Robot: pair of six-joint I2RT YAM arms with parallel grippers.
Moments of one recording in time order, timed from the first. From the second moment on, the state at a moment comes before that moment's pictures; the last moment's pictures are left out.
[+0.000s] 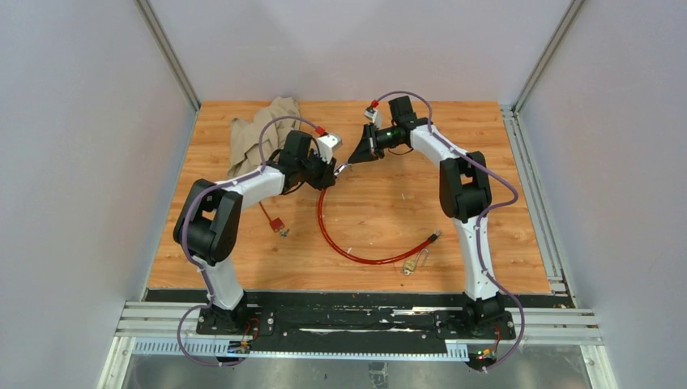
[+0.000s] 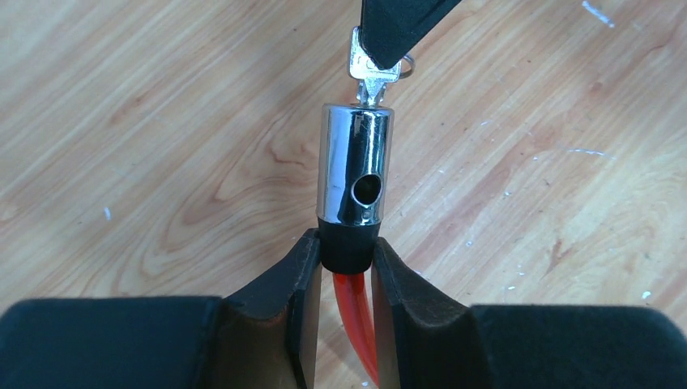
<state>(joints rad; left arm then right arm) -0.40 1.80 1.13 -0.05 0.39 0.14 0.32 2.40 1.99 -0.49 -1.06 0.37</state>
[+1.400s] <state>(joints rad) -0.45 1.76 1.11 -0.01 0.03 0.15 0.10 1.70 1.32 -0.88 -0.68 -0.30</state>
